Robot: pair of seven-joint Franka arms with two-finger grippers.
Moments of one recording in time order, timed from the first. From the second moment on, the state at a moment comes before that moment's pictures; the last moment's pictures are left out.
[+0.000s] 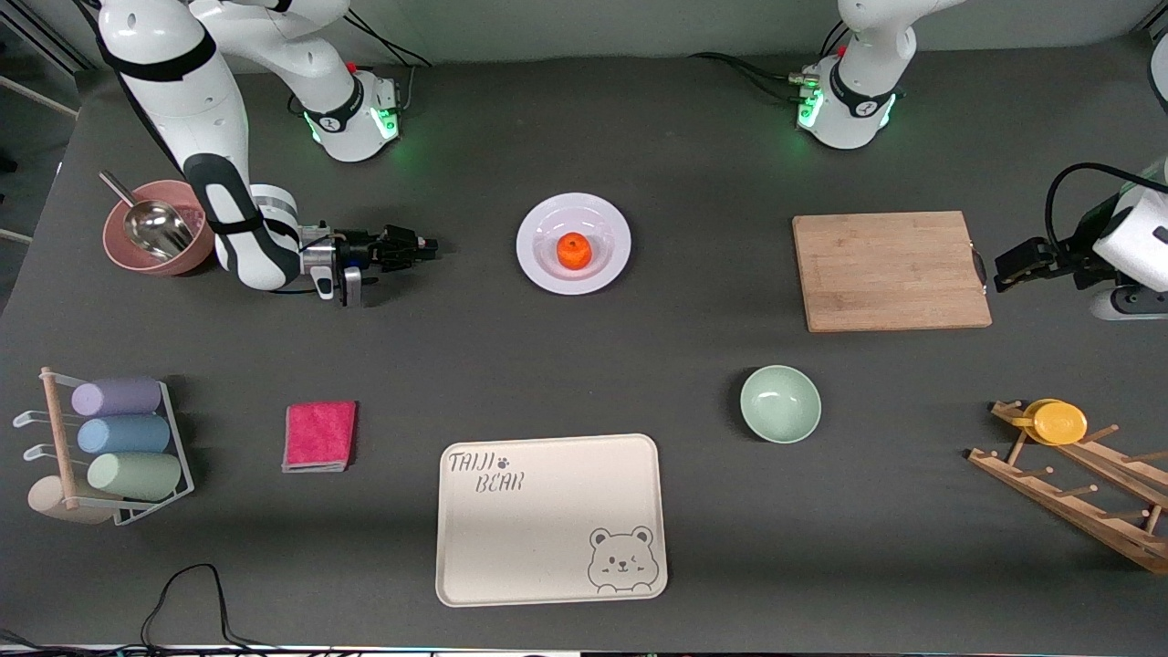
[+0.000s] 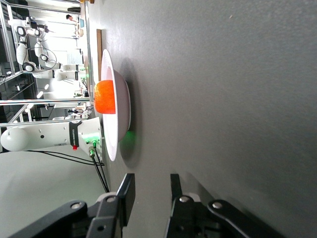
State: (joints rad) left arm 0.35 -0.02 -0.34 -1.78 0.01 1.73 0.01; right arm 0.36 0.45 -0.38 -2.59 1.38 1.80 -1.45
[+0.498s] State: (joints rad) left arm 0.33 -0.05 -0.34 -1.78 0.01 1.68 0.01; right arm 0.40 0.48 -0.21 -2.57 1.65 1.81 -1.46
